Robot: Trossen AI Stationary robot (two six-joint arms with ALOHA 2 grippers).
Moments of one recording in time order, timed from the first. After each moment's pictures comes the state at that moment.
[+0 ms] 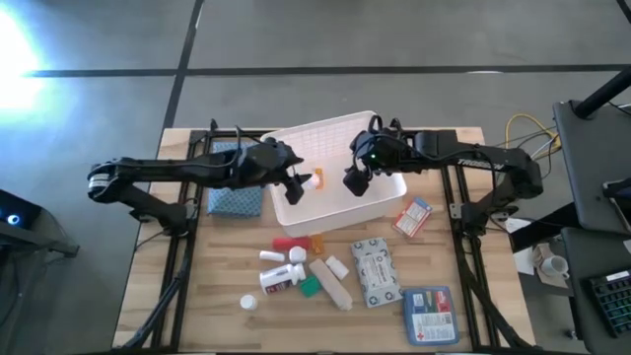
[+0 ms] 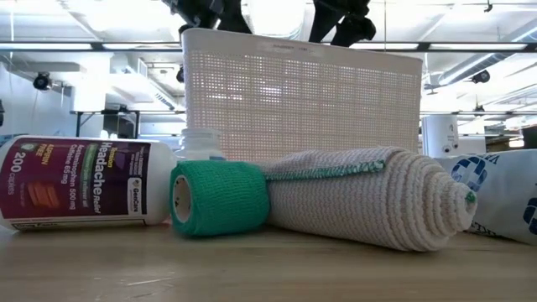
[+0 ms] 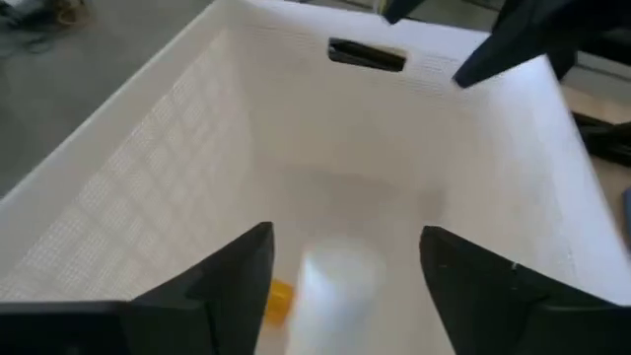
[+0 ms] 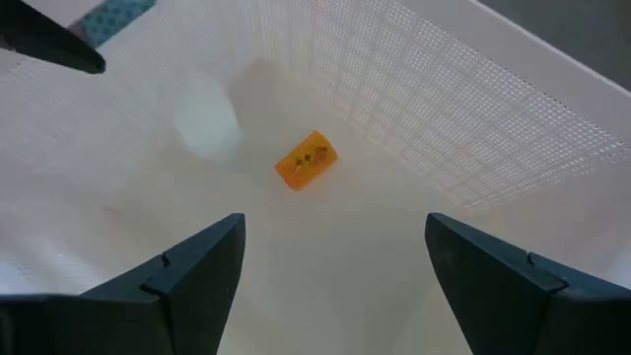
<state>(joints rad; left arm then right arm) 0.11 1.30 1.16 -0.34 -0.32 -0.25 -0.13 1.53 1.60 -0.99 0.32 0.40</state>
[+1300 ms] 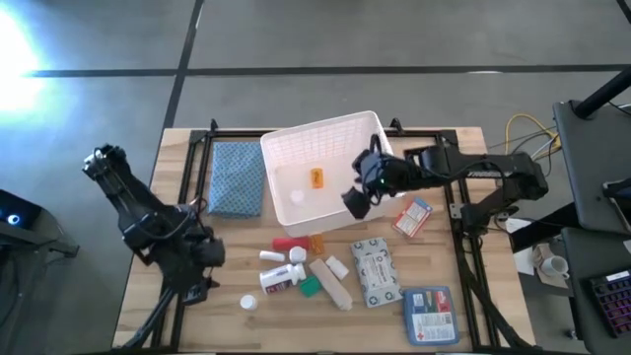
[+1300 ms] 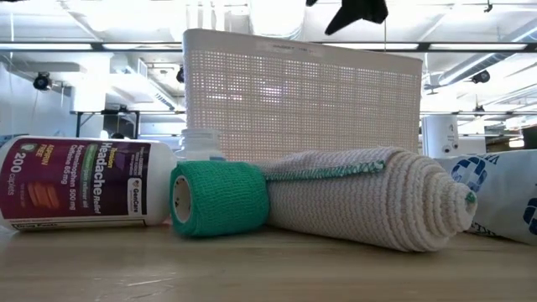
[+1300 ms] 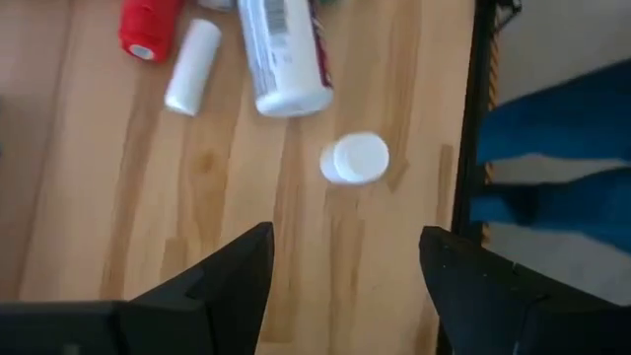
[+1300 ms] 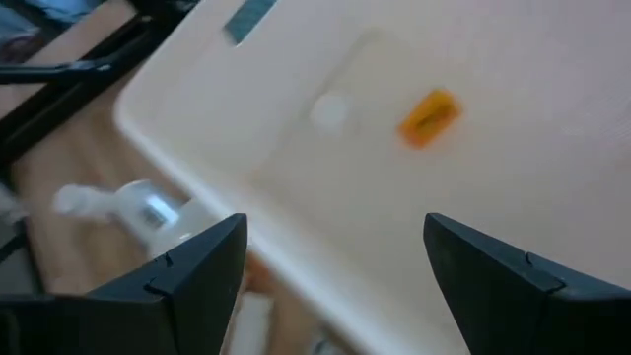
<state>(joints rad) -0.85 1.11 1.15 -1.12 -0.16 -0.99 0.06 1.51 1.62 -0.99 0.21 0.71</state>
